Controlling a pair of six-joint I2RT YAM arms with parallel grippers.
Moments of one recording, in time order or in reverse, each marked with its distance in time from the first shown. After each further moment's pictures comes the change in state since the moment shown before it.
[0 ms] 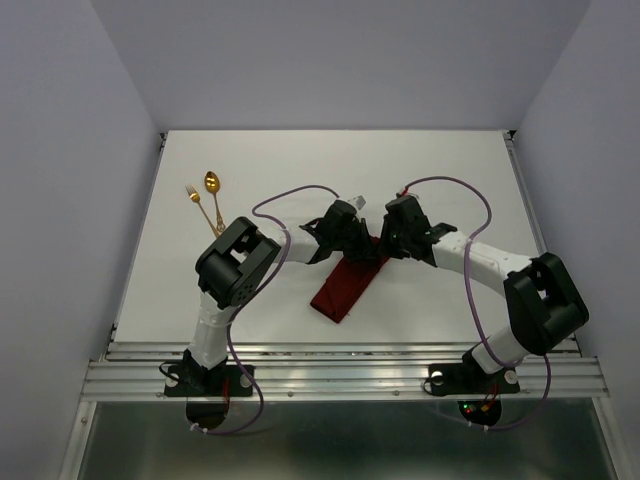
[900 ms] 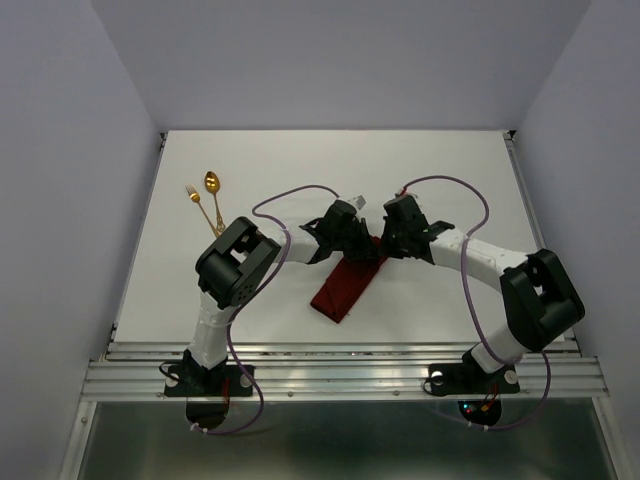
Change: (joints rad) left arm 0.000 0.000 0.000 0.002 0.000 0.000; right arm 0.000 0.041 0.021 -0.031 0.036 -0.019
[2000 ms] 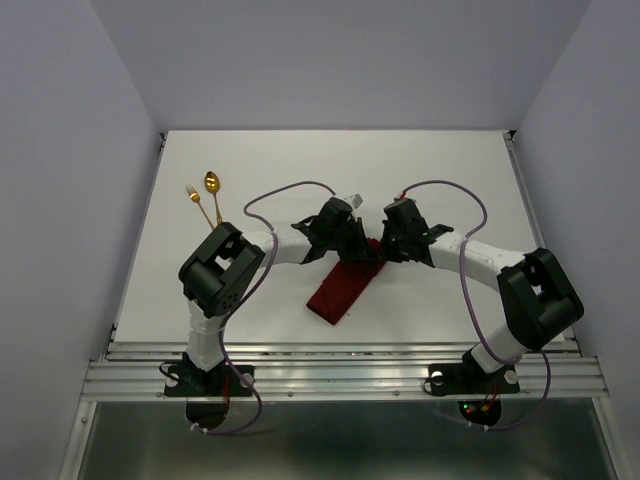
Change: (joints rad) left arm 0.000 -0.115 -0.044 -0.102 -0.008 0.047; right arm 0.000 -0.006 -0.035 0.037 -0.051 0.015
